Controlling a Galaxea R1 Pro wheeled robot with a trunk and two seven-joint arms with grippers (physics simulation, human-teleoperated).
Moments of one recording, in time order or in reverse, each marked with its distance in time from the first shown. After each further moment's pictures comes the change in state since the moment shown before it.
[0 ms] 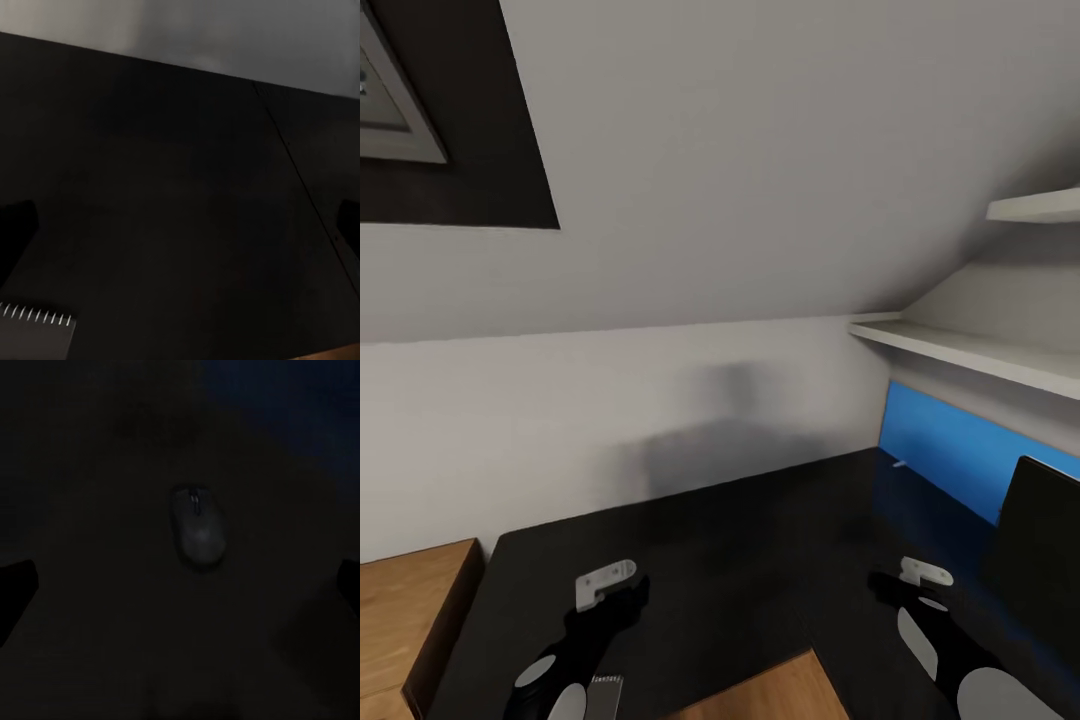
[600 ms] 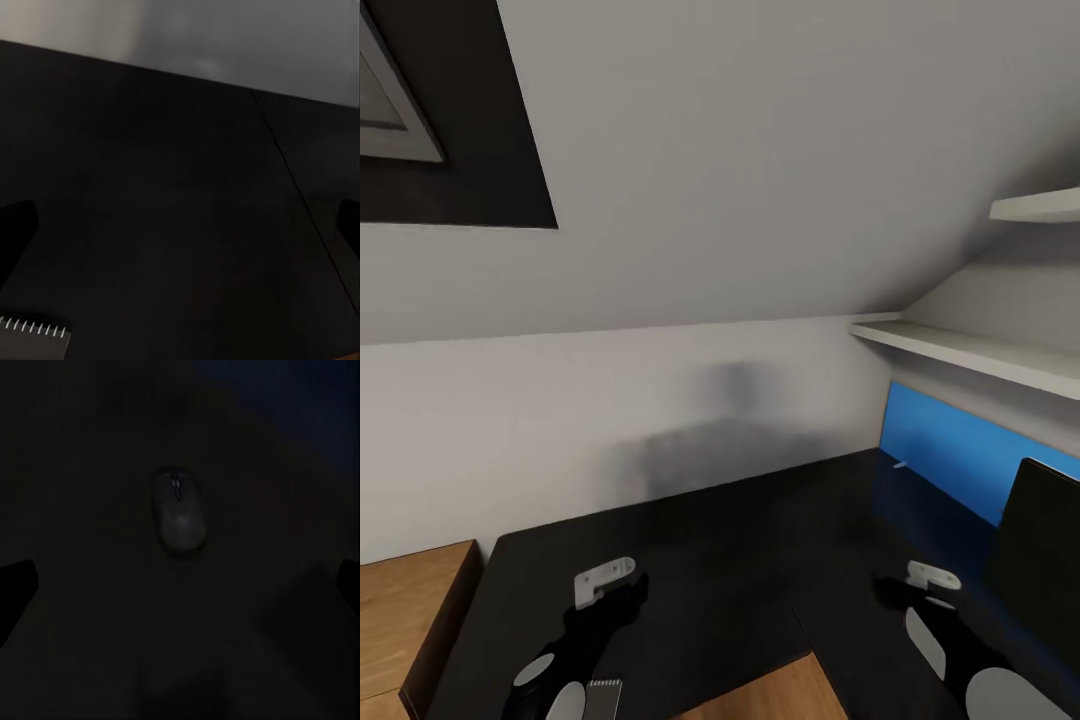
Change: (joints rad) left arm 0.000 -0.002 0.004 -0.012 0.001 -0.003 0.000; right arm 0.000 -0.022 -0.003 0.000 0.000 0.066 0.000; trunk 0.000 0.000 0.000
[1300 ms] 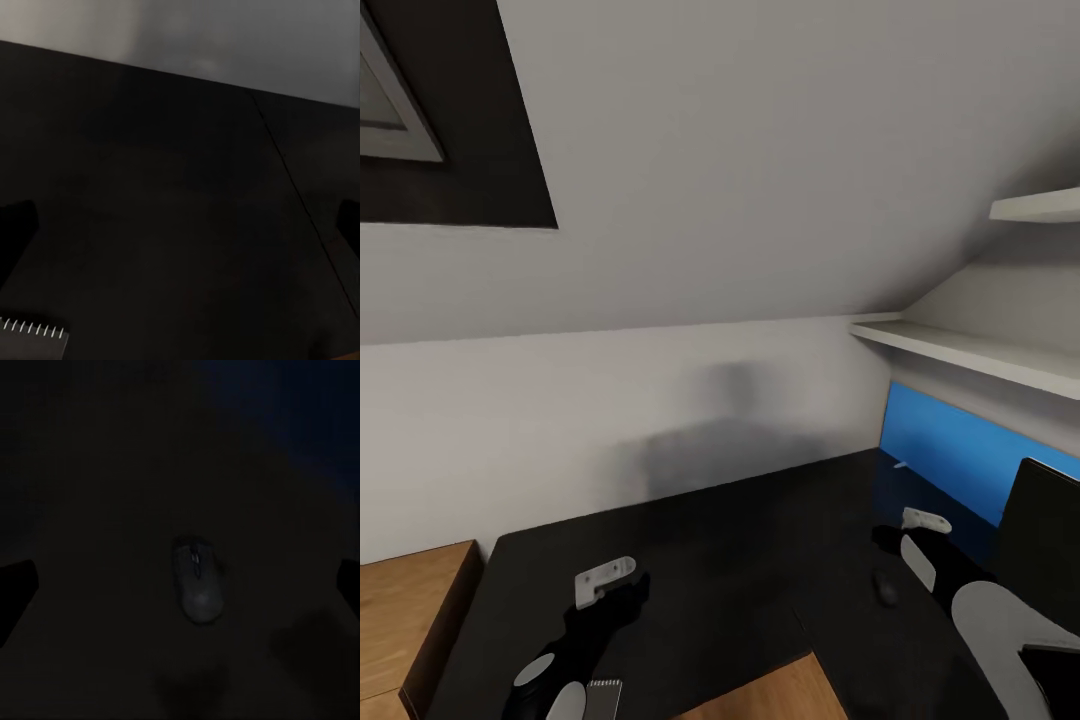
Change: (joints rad) left arm 0.000 0.001 -0.003 -0.002 0.002 0.000 0.000; right arm -0.231 -0.026 0.007 0.096 0.002 0.170 0.005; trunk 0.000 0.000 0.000
